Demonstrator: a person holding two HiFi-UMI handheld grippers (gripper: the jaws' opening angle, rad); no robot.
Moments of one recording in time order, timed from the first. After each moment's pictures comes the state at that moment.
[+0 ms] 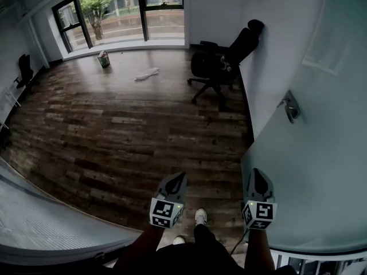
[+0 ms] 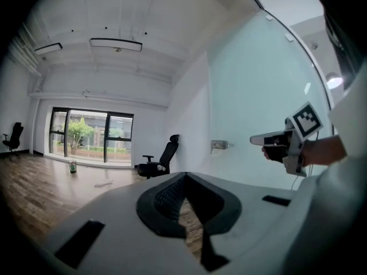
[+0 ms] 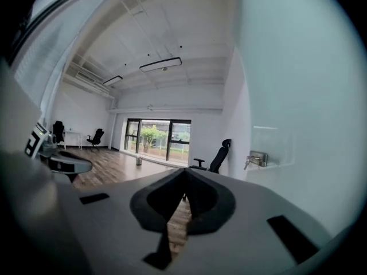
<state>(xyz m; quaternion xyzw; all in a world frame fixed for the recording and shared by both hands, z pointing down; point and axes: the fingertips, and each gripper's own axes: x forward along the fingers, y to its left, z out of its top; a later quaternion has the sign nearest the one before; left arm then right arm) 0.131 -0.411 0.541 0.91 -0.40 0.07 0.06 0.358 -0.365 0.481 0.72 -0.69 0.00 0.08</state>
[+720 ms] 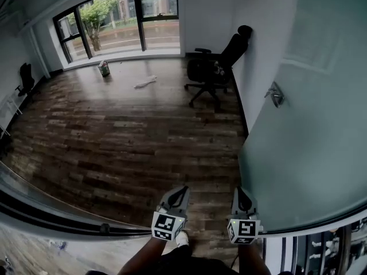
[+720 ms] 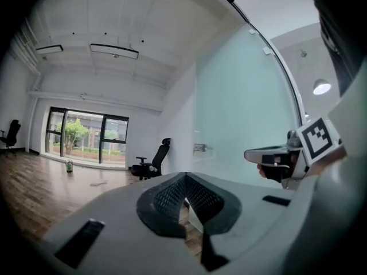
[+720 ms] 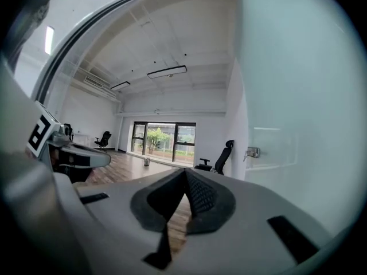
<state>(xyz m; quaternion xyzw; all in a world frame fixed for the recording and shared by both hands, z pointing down) 0.108 -0.216 0.529 0.92 -0.38 0.05 0.06 0.275 -0.170 0.503 0.70 -0.71 0.00 0.07</state>
